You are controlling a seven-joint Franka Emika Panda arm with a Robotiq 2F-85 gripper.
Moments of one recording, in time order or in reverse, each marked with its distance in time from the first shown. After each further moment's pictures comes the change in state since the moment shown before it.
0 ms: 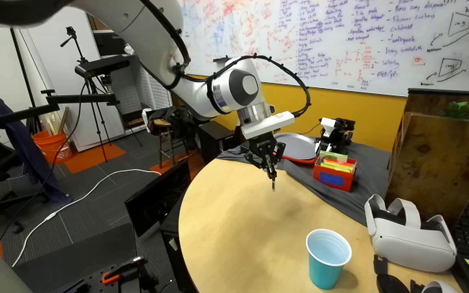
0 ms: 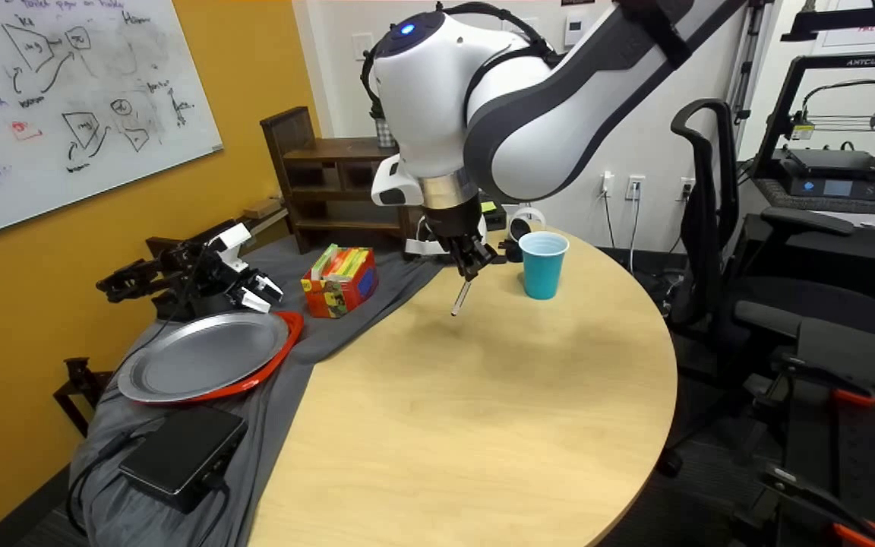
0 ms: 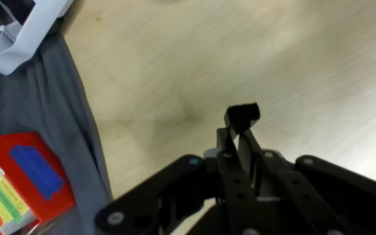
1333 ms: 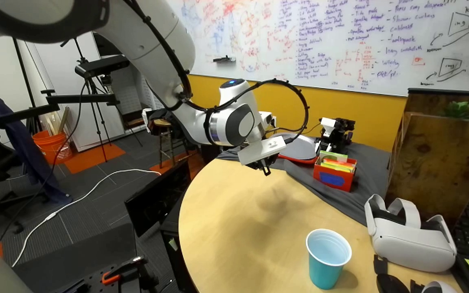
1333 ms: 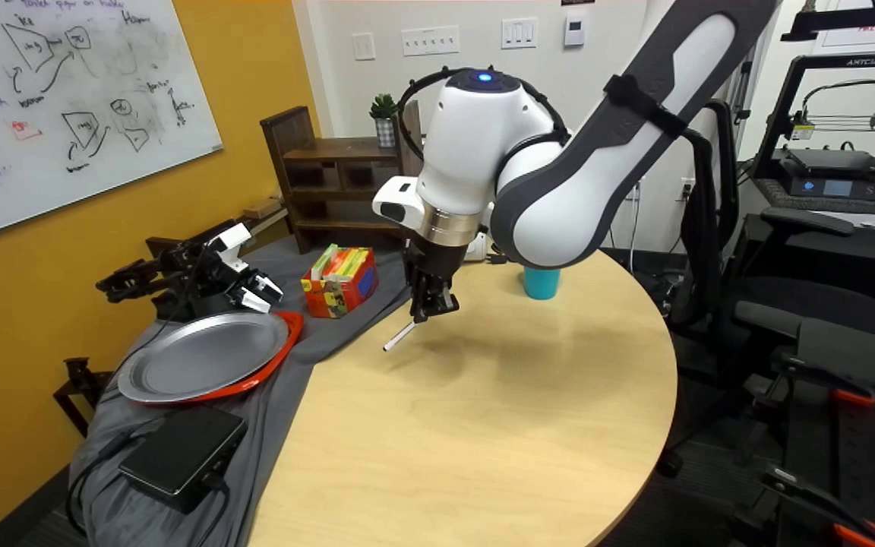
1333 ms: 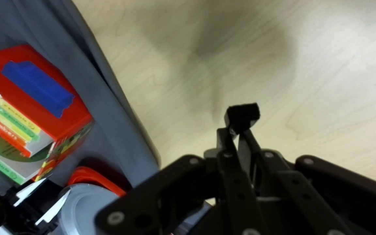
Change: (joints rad) arm -0.043 0.084 0.017 -0.126 0.166 0.601 0.054
